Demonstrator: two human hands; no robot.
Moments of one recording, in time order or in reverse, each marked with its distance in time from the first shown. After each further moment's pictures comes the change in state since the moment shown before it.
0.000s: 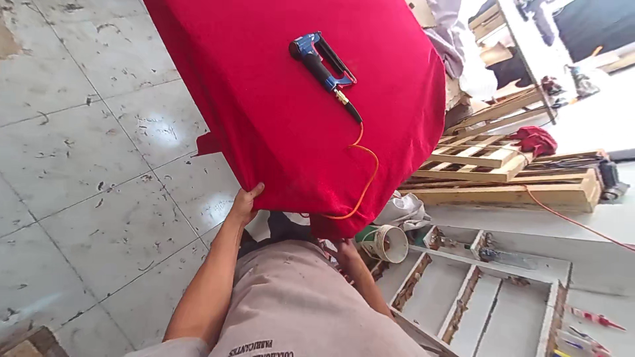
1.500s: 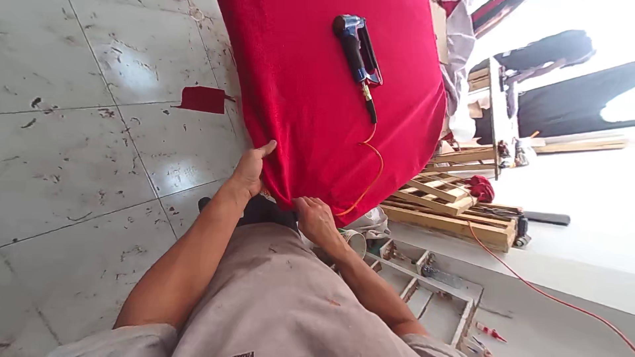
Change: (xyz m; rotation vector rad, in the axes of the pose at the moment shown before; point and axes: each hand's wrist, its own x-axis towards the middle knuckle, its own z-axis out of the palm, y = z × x) left_hand -0.038 0.045 0.052 -0.122 0.108 -0.118; right_hand 0.034 -0.076 0.135 -1.672 -0.432 -0.823
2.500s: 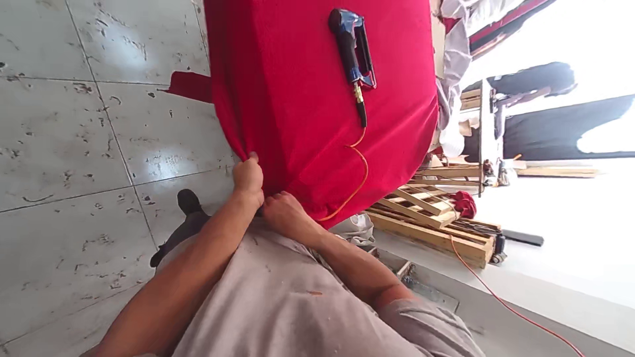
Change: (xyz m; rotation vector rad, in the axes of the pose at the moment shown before) left_hand -0.001 -0.051 0.060 0.101 0.603 -0.093; right_hand 0.031 0.004 -0.012 -0.167 -0.397 -0.299
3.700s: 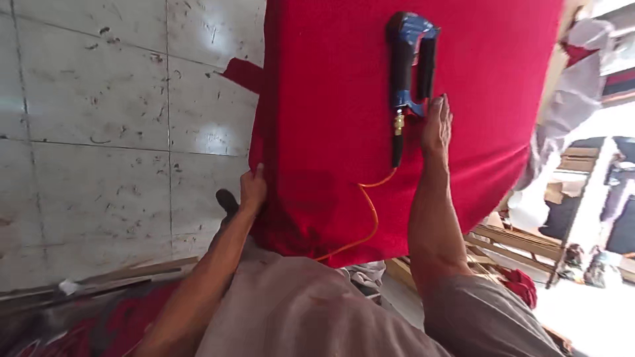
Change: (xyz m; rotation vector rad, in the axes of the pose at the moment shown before) left_hand 0.082 -0.069 0.048 0.271 0.251 0.221; right_hand 0.054 0.429 -0.122 0.373 0.528 0.692
